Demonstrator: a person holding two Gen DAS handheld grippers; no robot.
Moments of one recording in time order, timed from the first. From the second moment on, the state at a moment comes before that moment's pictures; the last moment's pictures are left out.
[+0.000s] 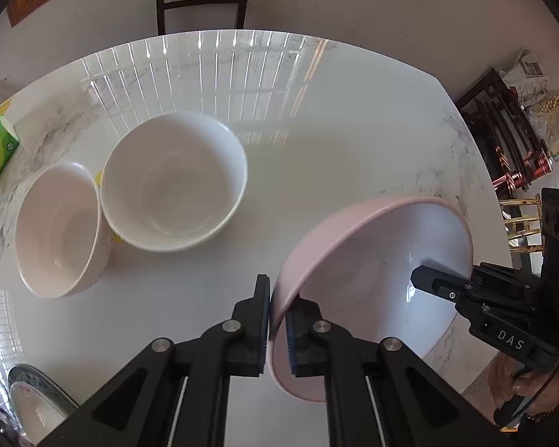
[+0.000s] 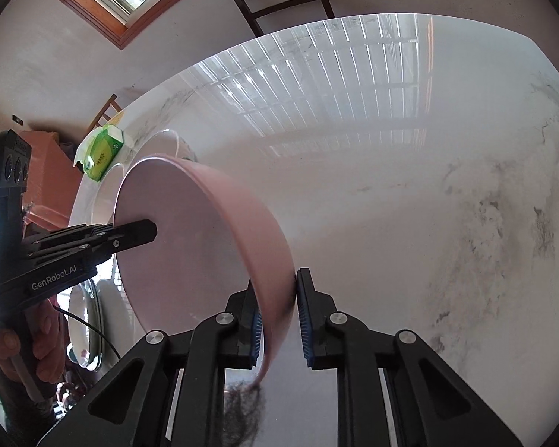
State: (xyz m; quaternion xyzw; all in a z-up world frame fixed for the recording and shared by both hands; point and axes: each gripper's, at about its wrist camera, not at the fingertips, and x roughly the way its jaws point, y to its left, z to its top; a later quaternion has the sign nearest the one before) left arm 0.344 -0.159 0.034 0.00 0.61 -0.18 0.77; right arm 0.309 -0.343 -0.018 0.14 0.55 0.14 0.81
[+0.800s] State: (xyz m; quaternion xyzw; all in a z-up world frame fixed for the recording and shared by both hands) left arm 0.187 0.004 0.019 -0.06 0.66 -0.10 0.74; right arm 0.195 -0.184 -0.059 0.11 0.64 0.22 0.73
